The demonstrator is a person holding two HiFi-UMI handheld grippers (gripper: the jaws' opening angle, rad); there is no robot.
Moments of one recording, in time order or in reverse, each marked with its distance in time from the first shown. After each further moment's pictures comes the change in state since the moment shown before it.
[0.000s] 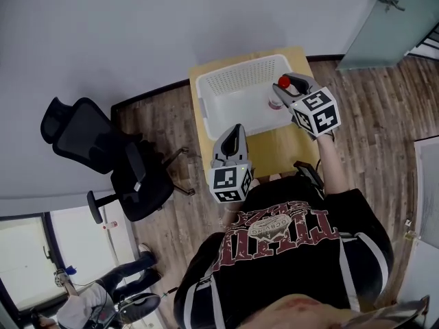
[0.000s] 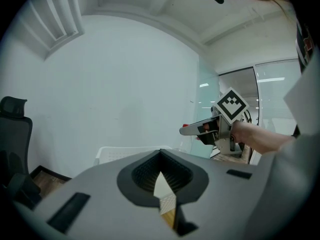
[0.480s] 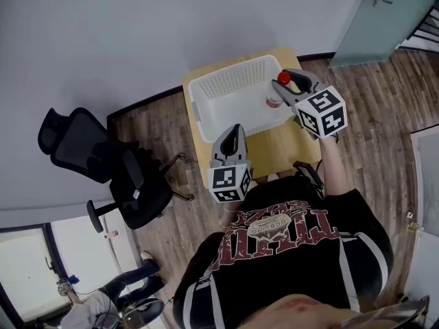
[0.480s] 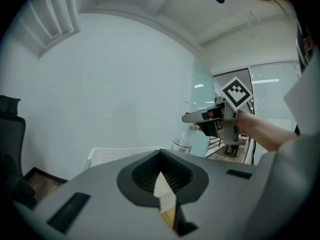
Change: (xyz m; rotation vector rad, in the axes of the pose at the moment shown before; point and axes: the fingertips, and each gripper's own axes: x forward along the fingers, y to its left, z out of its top) left arm 0.004 -0.020 0.002 0.015 0.001 -0.060; right arm -0.046 -0.006 0.029 0.012 -0.099 -0.031
